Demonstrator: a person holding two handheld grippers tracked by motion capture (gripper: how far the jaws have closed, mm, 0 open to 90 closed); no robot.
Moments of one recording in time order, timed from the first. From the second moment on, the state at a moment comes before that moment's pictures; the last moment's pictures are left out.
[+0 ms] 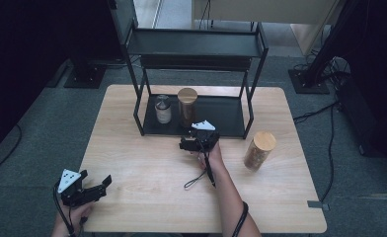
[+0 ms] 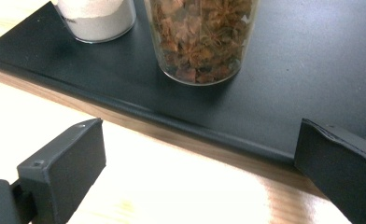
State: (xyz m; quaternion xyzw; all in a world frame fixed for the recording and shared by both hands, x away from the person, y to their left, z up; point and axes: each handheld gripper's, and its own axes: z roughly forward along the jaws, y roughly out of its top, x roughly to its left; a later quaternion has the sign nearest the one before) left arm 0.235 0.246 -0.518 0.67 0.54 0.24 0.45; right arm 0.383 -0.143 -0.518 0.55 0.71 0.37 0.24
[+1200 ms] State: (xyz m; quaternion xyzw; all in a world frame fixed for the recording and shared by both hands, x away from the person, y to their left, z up) left arm 0.234 0.246 -0.518 0.67 0.54 0.24 0.44; right arm 0.319 -0.141 -0.519 0.52 0.72 0.37 0.28
